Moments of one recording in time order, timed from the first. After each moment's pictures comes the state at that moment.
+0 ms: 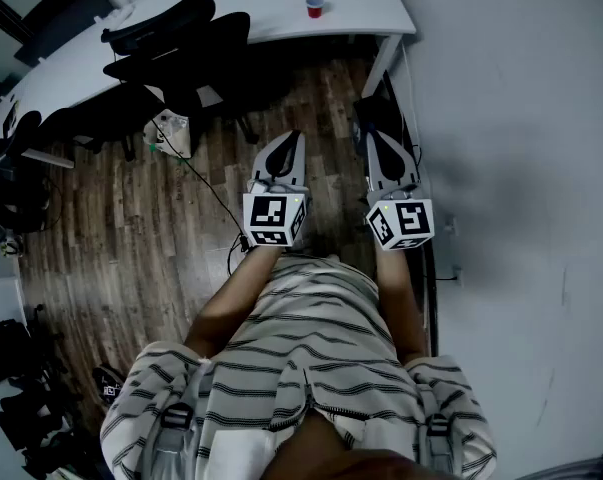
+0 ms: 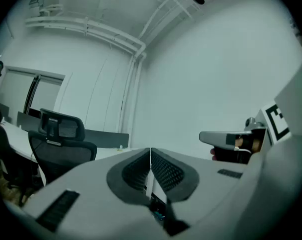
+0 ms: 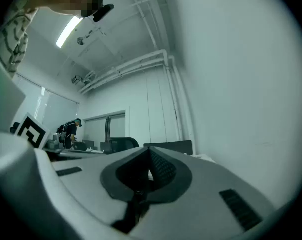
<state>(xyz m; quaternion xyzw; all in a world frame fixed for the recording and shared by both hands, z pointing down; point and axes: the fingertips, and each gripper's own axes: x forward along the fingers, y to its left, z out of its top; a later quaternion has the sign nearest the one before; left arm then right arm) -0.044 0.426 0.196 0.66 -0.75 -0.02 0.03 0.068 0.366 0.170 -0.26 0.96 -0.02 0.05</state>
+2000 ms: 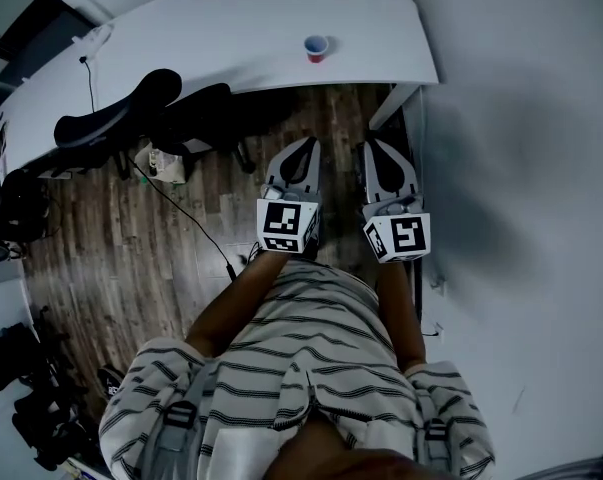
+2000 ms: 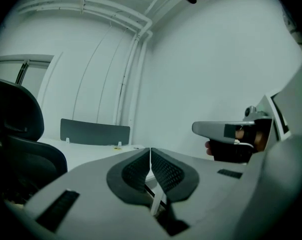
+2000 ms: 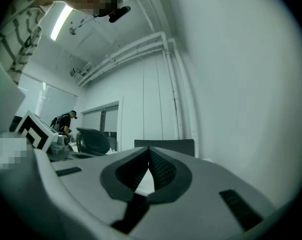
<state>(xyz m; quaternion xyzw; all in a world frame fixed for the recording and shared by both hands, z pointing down) -0.166 0.125 0.225 0.66 -0.75 0.00 0.07 -0.084 0.085 0.180 -0.23 0.97 -0.01 0.02</state>
